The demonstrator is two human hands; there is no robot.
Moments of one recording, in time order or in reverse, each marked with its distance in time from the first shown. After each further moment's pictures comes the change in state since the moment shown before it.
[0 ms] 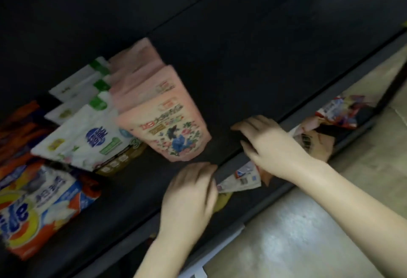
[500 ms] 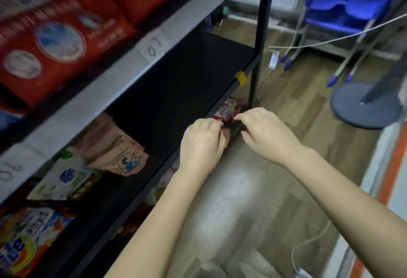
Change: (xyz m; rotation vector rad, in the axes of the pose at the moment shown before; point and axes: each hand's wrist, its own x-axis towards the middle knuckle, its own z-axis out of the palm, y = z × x) left_hand 0.078 0.228 -0.167 -0.108 -0.066 0.367; right_hand -0.137 -0.024 -0.287 -0.177 -0.022 0.437
